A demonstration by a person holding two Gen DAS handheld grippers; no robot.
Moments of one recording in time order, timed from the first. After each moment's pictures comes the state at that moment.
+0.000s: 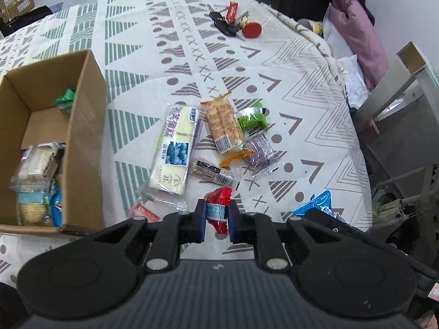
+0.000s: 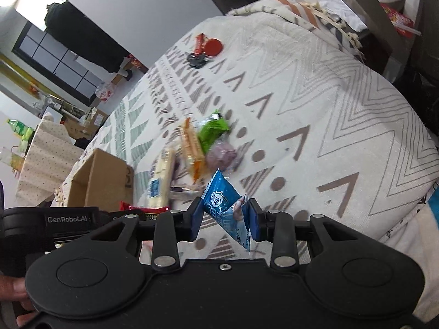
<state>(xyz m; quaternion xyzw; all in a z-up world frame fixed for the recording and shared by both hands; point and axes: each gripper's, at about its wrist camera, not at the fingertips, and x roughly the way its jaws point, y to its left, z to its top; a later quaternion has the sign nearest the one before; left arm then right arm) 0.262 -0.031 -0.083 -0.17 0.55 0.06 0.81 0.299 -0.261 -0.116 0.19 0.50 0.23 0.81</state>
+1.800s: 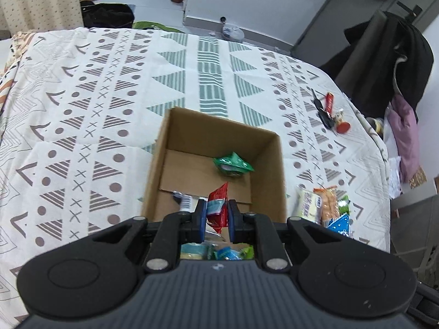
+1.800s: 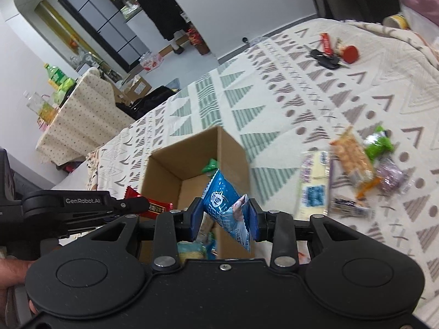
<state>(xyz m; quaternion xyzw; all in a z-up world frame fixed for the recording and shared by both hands) 0.199 0.186 -0.044 -0.27 0.48 0.16 0.82 0.272 -0.061 -0.047 0.11 0.48 0.32 0.81</state>
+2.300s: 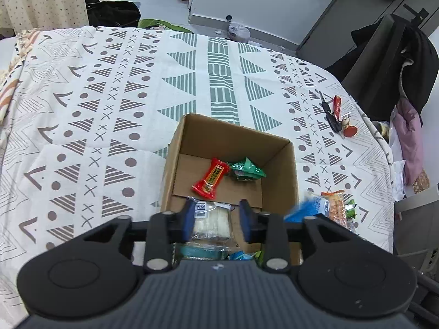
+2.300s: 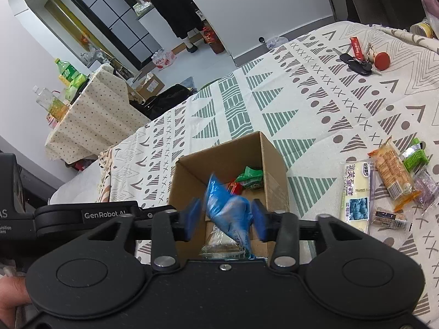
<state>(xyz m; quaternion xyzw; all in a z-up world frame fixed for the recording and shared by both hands) 0.197 0.198 -0.041 -0.26 0.49 0.16 0.82 0.271 -0.022 -0.039 0.11 0.48 0.34 0.80</state>
